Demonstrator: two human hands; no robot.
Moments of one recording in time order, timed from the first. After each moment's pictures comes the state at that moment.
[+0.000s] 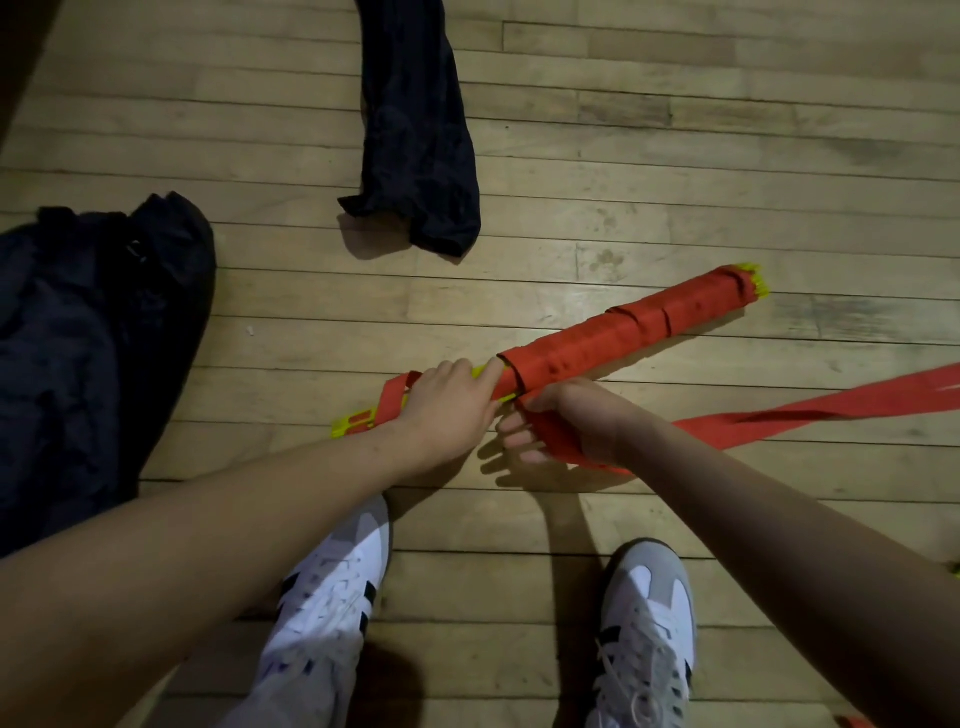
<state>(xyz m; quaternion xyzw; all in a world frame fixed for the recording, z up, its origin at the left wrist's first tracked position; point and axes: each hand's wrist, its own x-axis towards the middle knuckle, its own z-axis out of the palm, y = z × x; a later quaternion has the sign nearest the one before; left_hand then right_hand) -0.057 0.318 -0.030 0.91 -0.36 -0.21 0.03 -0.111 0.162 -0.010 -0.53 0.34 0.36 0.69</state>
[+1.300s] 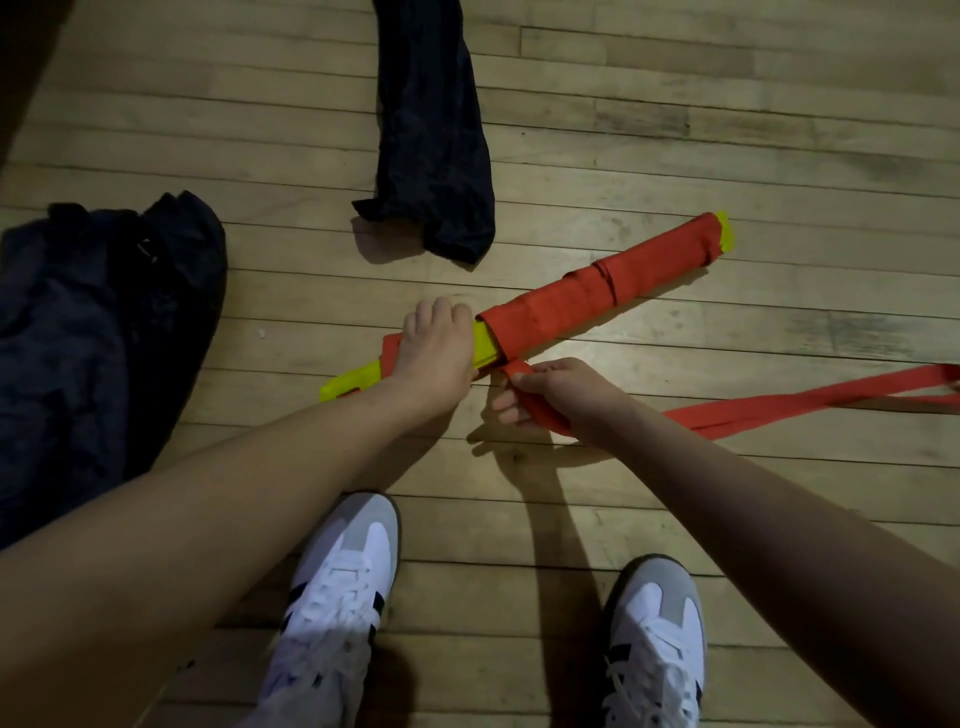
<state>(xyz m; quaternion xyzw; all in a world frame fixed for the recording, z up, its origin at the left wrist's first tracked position) -0.004 0.315 -0.028 0.96 -0.25 -0.15 0.01 -0.079 0.180 0.002 -0.57 0.33 0.28 0.70</state>
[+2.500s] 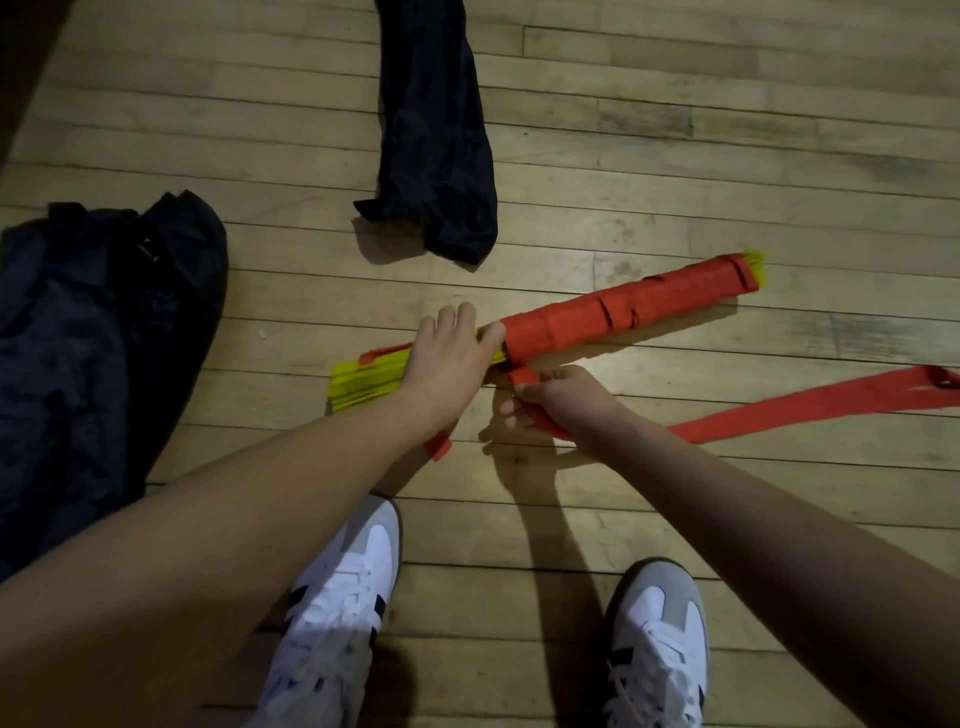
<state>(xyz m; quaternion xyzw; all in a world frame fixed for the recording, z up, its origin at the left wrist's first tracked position) -0.016 0.314 -0.038 0.94 -0.35 -0.05 -0.06 -0.083 0.183 -0.011 -0.62 0.33 0.26 0.66</state>
